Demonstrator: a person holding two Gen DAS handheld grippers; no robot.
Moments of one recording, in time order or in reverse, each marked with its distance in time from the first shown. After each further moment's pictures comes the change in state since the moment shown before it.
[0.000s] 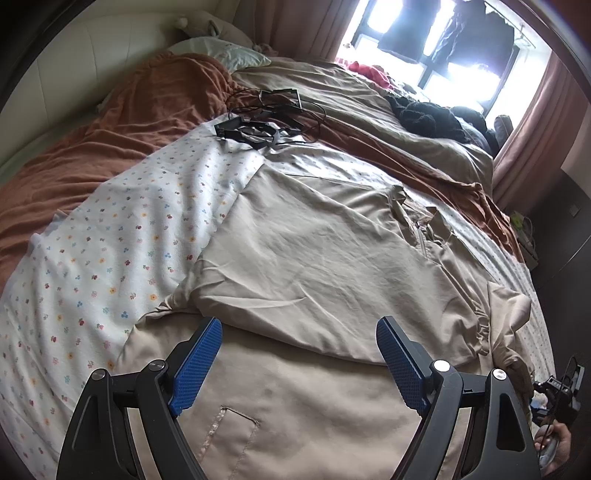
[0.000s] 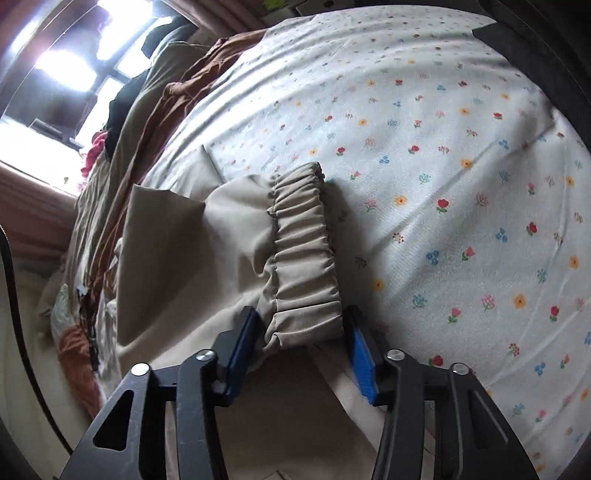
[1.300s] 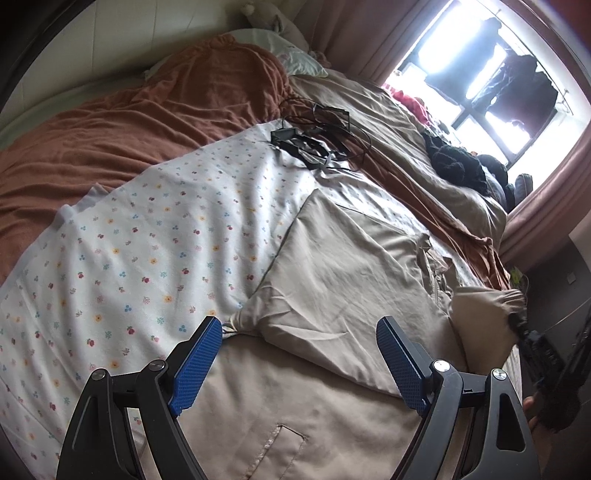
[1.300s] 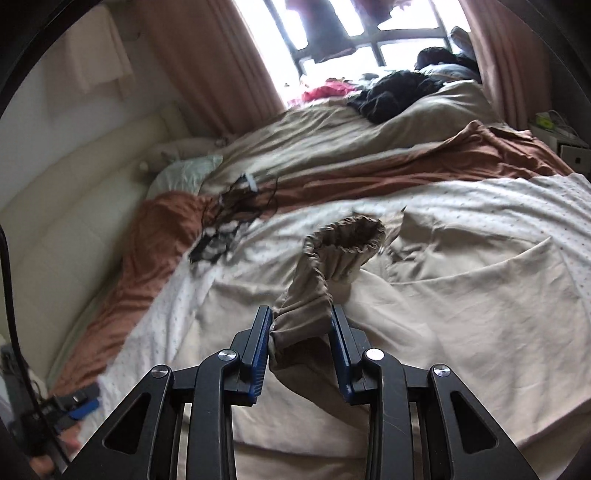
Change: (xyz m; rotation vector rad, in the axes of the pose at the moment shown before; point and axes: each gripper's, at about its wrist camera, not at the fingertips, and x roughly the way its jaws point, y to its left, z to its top) left arm -0.022 0.075 0.030 -0.221 -0.012 -0.018; right arm 0.012 0.349 -0.188 -0.827 -0.082 0.316
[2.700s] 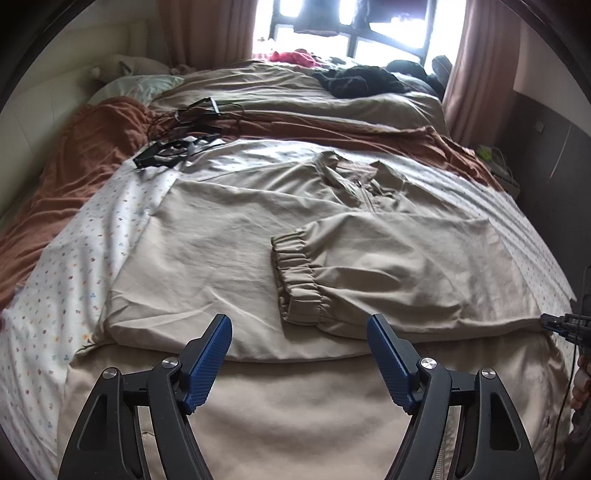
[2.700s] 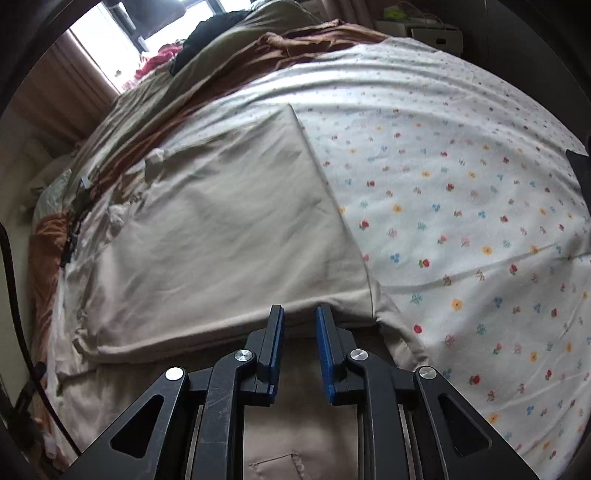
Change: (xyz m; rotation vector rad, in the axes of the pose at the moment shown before) left arm 0.065 -0.157 -0.100 0.546 0.024 -0.003; right arm -0.091 -0.293 -0.098 0.387 0.249 -0.342
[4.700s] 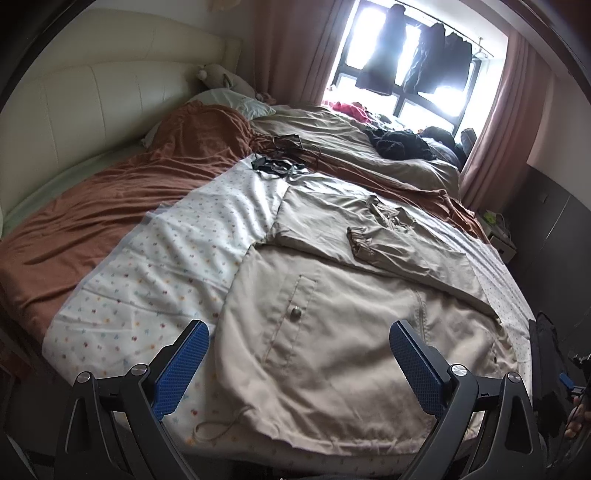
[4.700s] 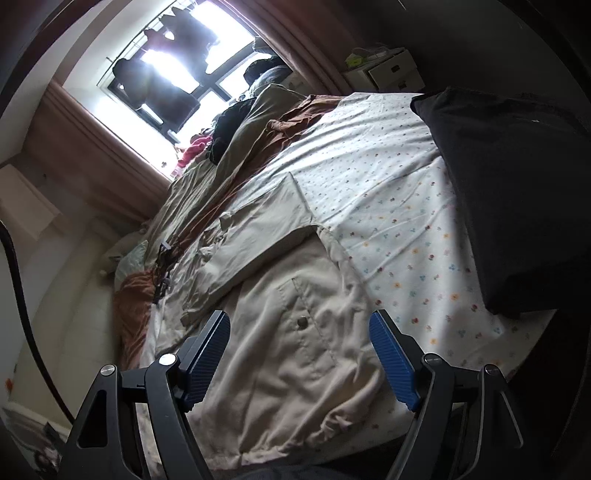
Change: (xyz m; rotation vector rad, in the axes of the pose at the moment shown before) left arm -0.282 0.109 -0.167 -0.248 -0.157 0.032; right arm -0.252 -0.103 -0.198 0.219 -0.286 0.277
